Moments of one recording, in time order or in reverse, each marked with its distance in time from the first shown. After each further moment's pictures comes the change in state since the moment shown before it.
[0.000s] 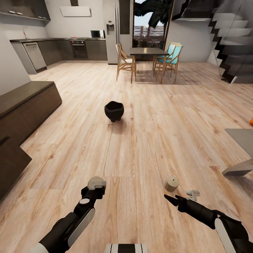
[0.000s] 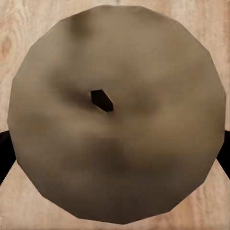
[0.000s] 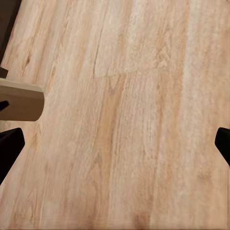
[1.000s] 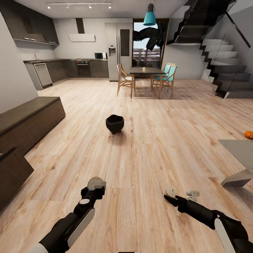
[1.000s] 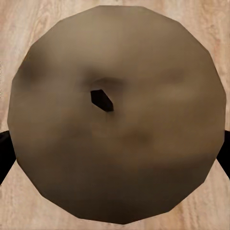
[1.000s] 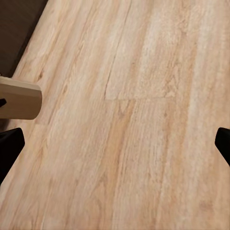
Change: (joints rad) left arm 0.001 0.000 0.001 0.002 0.000 0.000 0.000; right arm 0.000 0.001 0.002 0.000 0.014 0.000 0.001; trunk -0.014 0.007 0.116
